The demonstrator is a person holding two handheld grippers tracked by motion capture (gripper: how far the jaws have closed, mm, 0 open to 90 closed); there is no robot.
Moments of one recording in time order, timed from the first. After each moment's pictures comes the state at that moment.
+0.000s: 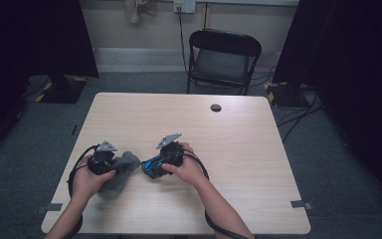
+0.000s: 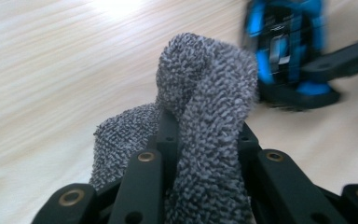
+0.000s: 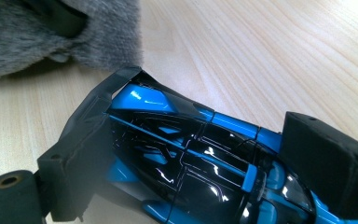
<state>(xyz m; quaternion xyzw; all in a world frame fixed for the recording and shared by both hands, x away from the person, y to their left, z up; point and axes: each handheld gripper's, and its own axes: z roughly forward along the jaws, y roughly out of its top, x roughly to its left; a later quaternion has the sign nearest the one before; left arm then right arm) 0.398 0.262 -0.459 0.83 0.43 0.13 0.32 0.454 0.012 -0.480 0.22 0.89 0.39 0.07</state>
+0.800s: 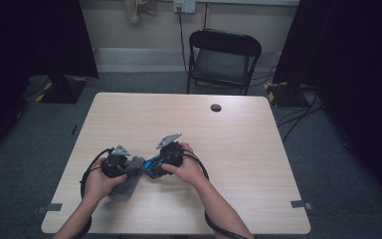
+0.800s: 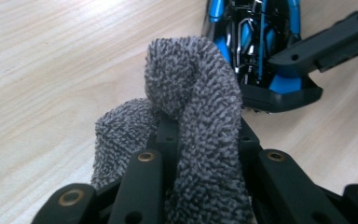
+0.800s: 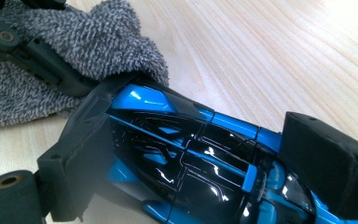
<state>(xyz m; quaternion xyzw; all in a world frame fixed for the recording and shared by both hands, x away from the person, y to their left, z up) 0.396 0.232 -0.471 0.85 0.40 0.09 0.33 0.454 0.012 -0.480 0.22 0.89 0.39 0.07</state>
